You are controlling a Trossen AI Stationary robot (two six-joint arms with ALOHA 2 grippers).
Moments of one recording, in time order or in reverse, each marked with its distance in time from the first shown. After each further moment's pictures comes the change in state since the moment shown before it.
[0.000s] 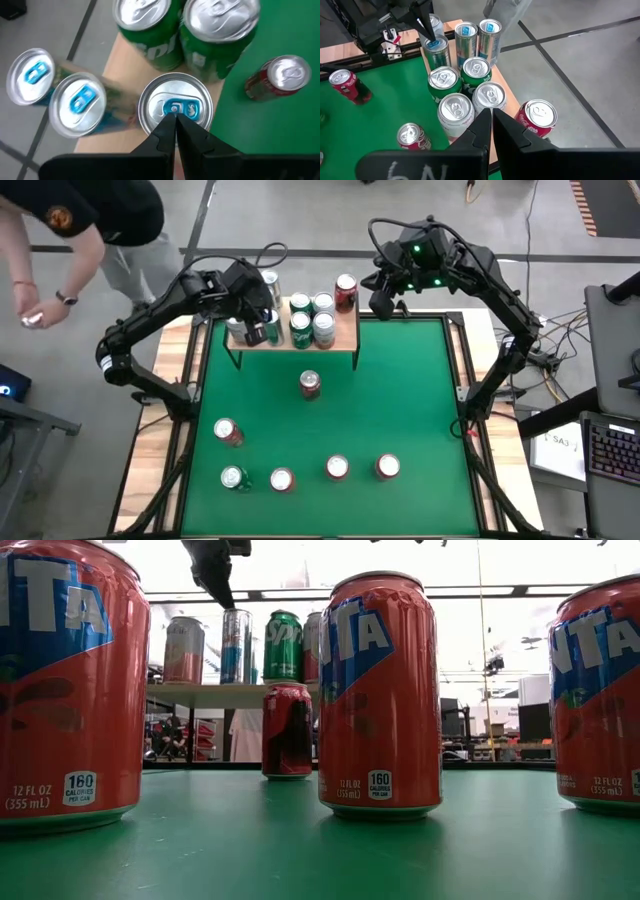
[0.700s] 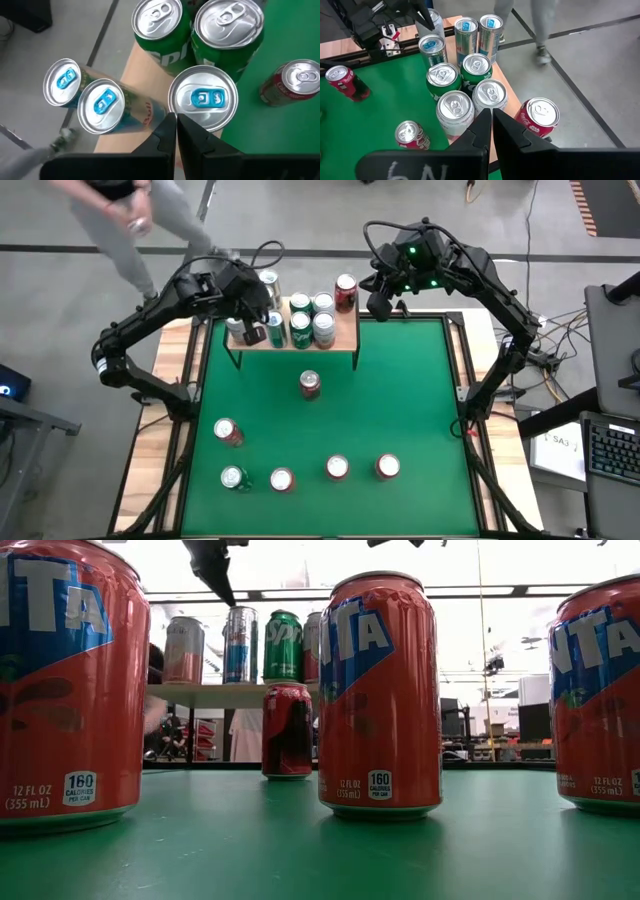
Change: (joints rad) left arm -0.023 -0.040 -0.006 0.036 -0.086 0.021; right arm 0.000 0.000 -0.030 0.016 0.000 -0.007
